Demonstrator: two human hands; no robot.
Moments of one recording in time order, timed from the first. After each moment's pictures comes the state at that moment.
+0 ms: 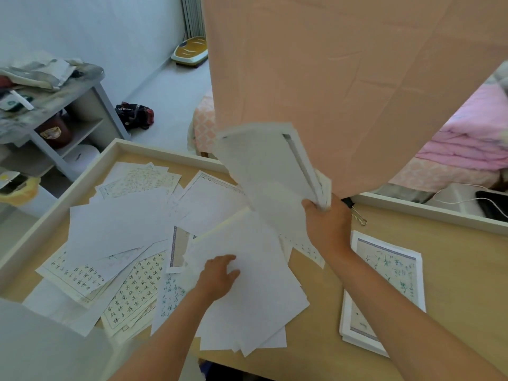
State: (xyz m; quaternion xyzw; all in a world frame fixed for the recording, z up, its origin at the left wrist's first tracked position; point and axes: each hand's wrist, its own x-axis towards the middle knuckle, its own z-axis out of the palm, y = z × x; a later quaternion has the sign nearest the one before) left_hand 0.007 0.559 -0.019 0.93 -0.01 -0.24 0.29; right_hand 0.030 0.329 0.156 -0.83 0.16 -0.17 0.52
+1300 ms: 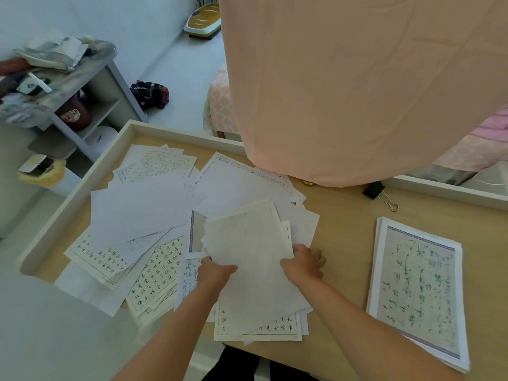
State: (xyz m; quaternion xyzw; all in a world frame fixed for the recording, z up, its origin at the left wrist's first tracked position) left_hand -0.005 0.585 -0.029 0.73 0.41 -0.23 0.50; right_hand 0.011 0.379 -0.039 -0.86 0.32 0.26 0.29
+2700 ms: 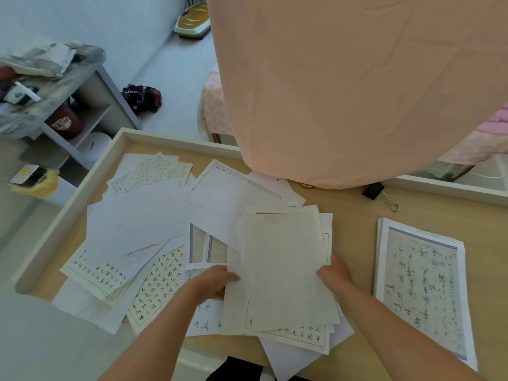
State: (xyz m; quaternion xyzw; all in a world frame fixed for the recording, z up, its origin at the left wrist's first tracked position) left_hand 0.023 0.610 -0.022 0.70 0.23 -0.46 0.50; right_hand 0.003 0.301 -0.063 -0.76 0.39 0.23 0.47
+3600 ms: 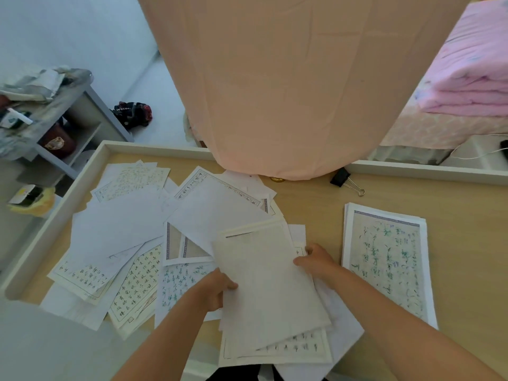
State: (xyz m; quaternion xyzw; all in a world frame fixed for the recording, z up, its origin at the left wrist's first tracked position) left_hand -0.023 0.526 -0.028 0.61 0.37 -0.42 0.56; right_hand -0.017 0.251 -0.027 -0.76 0.28 0.29 0.51
